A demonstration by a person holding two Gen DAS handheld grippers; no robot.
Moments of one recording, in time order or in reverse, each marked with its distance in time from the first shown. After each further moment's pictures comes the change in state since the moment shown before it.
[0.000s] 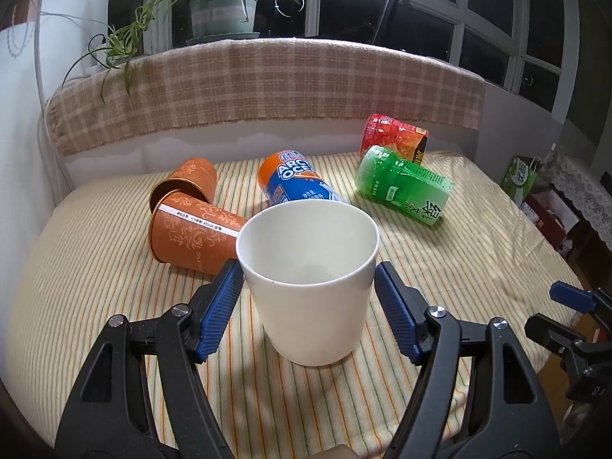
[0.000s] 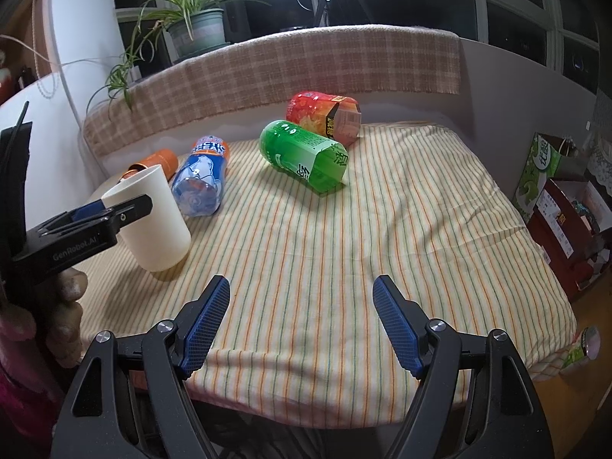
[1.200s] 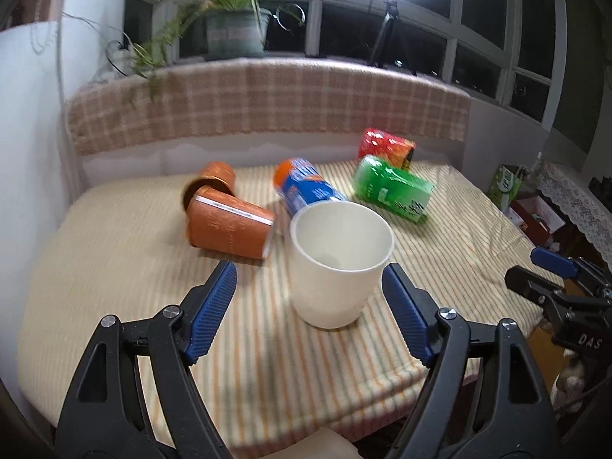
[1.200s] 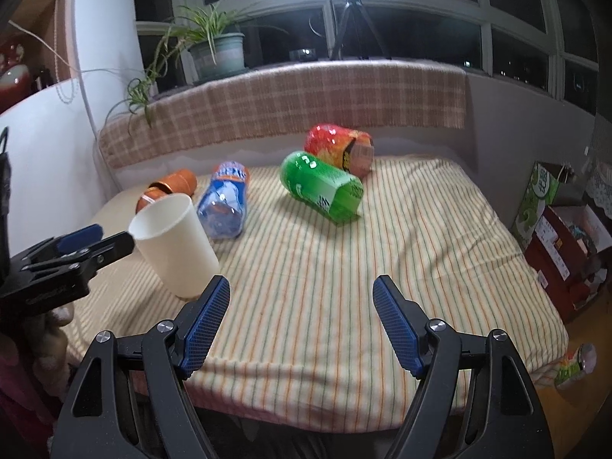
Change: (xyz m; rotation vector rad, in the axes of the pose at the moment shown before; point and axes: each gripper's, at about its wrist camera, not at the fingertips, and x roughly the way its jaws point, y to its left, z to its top) left arm -0.064 0.018 -0.020 -0.017 -0.058 -0.020; right arm -0.025 0.020 0.004 -0.042 -0.117 0.005
